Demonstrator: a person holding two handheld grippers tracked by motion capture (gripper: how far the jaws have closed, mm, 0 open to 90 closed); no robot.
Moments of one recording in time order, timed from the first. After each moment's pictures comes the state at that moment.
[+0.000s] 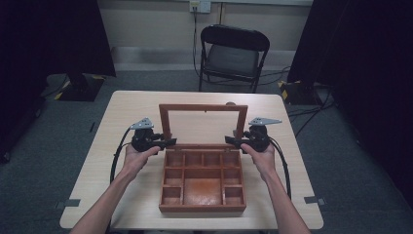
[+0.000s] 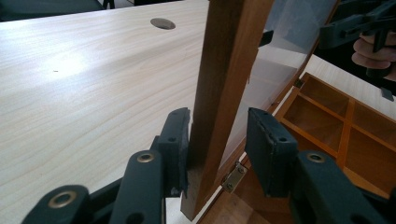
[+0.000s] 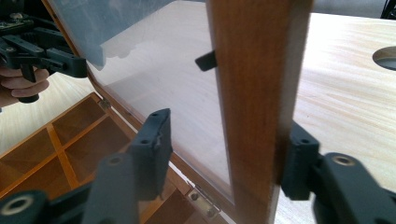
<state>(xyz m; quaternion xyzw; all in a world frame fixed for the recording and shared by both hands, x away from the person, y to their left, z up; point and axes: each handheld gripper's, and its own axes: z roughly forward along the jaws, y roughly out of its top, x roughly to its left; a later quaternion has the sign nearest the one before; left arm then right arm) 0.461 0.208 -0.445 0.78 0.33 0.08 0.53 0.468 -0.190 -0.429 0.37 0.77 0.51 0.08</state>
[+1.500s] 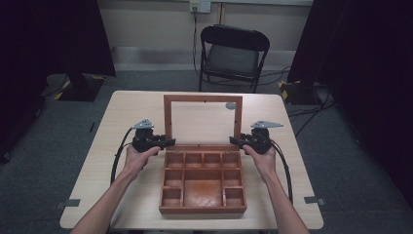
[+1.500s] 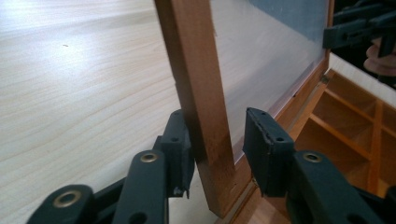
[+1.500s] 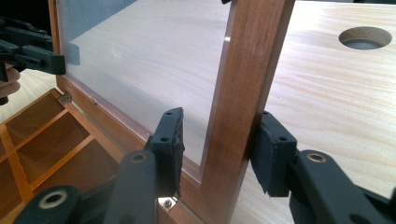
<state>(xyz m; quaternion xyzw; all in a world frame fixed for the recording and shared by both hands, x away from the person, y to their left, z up) 0.469 0.208 -0.460 0.78 0.37 0.07 0.51 0.471 -0.201 -0.448 0.41 0.76 0.50 0.11</state>
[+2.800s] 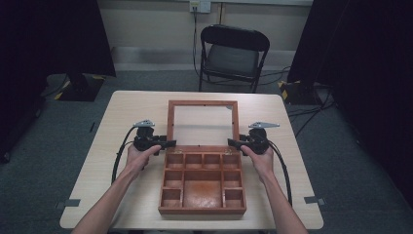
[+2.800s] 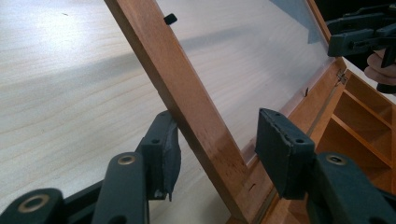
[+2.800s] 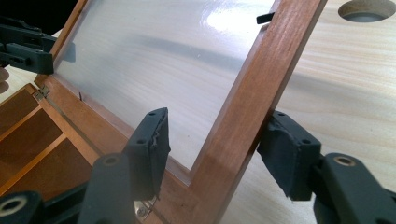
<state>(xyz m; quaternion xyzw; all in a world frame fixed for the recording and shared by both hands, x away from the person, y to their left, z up) 0.483 0.212 -0.474 0.77 0.40 0.02 0.50 0.480 -0.198 -0.462 0.43 0.76 0.48 0.09</state>
